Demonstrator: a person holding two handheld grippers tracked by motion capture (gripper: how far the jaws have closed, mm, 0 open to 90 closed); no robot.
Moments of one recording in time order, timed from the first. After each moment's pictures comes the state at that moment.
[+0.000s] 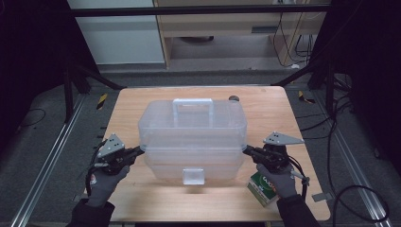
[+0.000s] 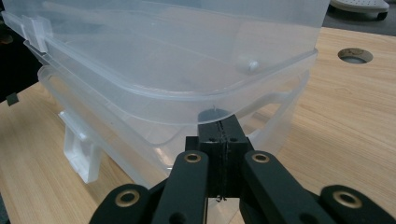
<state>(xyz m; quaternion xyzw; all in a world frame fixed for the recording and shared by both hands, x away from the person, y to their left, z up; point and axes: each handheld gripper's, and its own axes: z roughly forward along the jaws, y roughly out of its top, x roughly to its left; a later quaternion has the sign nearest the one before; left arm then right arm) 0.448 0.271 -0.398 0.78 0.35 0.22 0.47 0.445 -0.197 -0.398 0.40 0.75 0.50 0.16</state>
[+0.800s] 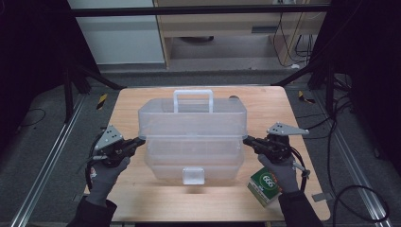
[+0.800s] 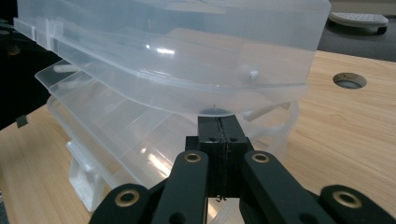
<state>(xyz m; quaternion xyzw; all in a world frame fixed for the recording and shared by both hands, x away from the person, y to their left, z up) 0.457 0.265 -0.372 0.77 0.34 0.24 0.49 0.459 -0.201 -0.377 0.40 0.74 0.52 0.16</state>
